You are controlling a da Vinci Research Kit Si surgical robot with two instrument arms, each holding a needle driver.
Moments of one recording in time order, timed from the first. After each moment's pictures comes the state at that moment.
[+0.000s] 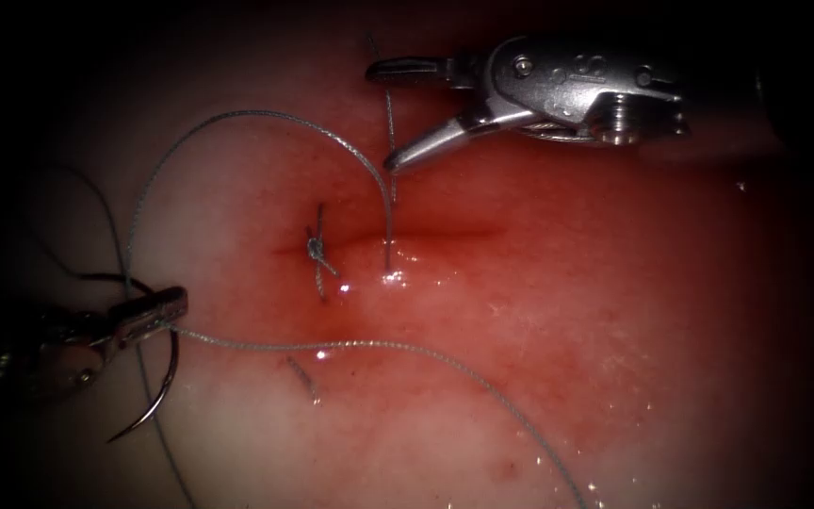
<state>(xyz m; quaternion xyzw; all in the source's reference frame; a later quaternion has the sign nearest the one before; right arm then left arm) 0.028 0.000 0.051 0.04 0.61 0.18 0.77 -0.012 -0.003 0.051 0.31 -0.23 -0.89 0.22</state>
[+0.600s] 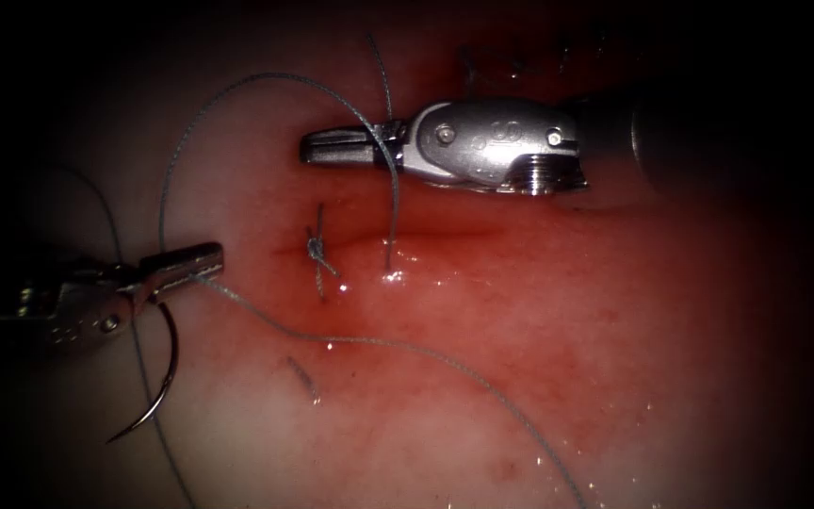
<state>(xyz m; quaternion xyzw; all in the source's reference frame) 0.033 -0.004 0.056 0.04 0.66 0.16 0.73 -0.016 0.000 0.051 0.38 -0.16 -0.89 0.17</state>
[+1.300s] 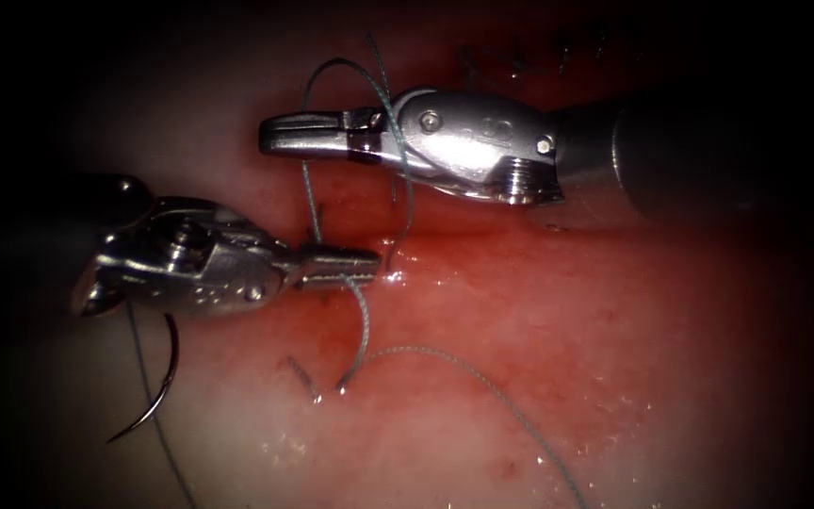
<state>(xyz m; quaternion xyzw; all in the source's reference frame) 0.034 -0.003 0.053 0.06 0.71 0.17 0.68 -0.025 0.001 0.051 0.45 -0.06 -0.83 0.32</state>
